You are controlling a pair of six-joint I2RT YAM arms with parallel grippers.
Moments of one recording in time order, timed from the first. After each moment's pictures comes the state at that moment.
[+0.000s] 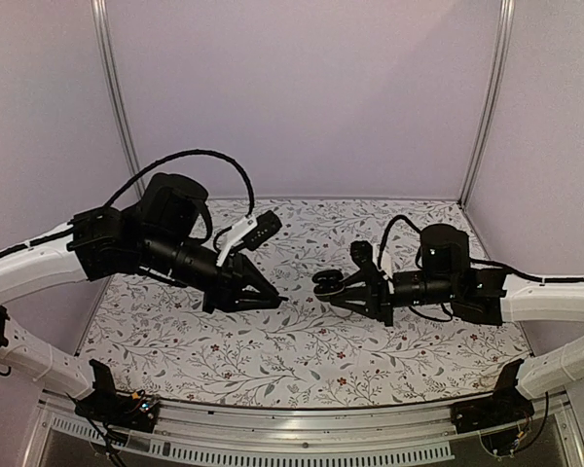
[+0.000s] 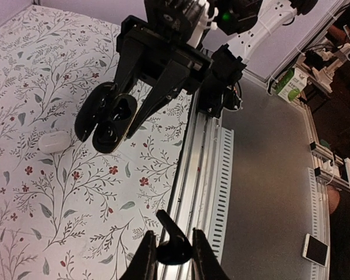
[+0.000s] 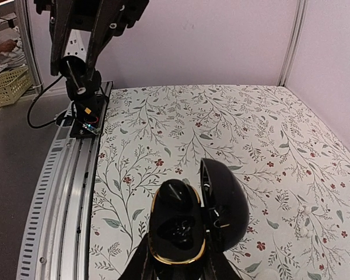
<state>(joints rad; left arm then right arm) -1.03 1.23 1.16 -0.54 0.47 -0.12 0.90 1.20 0.68 0.22 -0.49 -0.18</state>
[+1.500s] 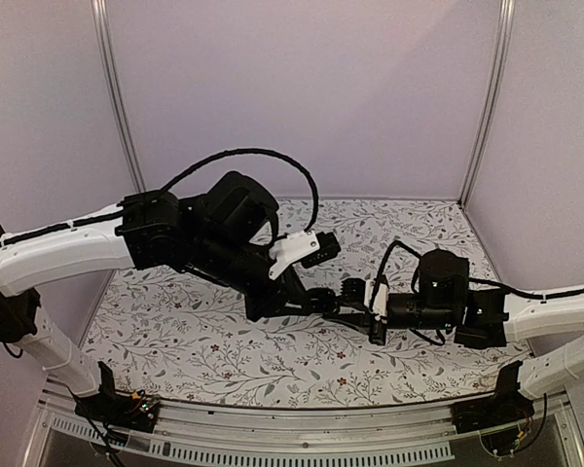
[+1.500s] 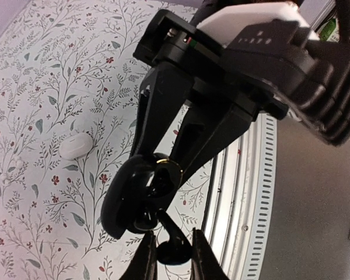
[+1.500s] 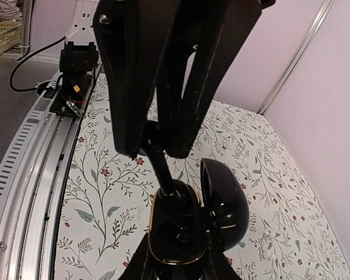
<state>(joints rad) -1.18 1.52 1.47 -0.77 0.21 0.06 1.10 1.18 0.60 0.33 -0.22 -0.44</state>
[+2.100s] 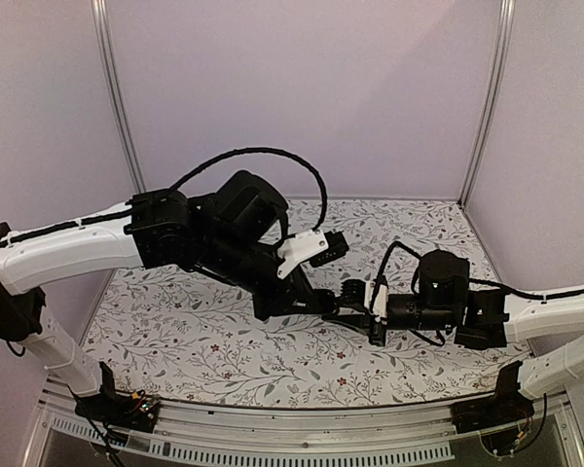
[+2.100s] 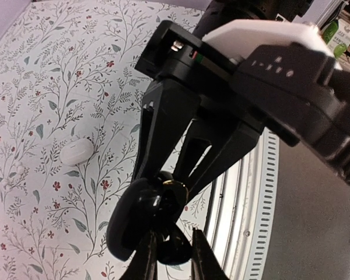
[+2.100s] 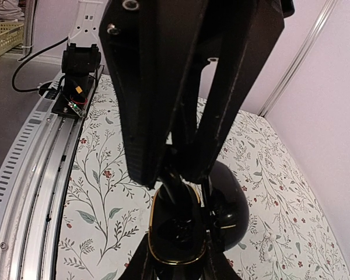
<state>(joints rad) -1.19 1.56 1.51 -0.77 0.20 0.06 1.11 1.17 0.60 0.33 -0.22 -0.44</state>
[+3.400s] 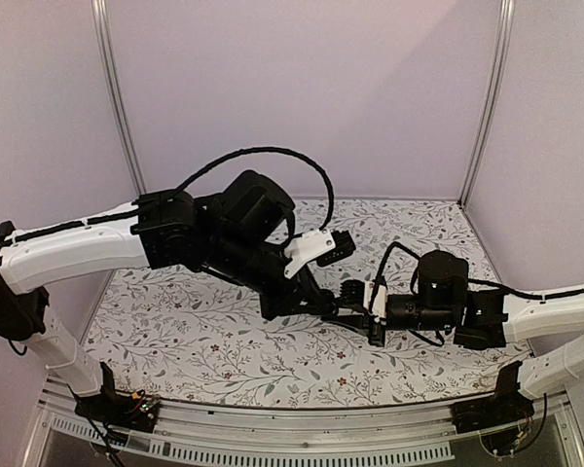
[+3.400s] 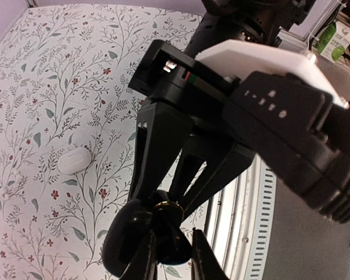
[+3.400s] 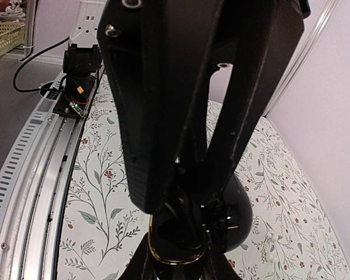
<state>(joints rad) -1.20 1.58 1.53 -0.74 0.20 0.06 1.11 1.18 0.60 0.34 -0.22 -0.44</state>
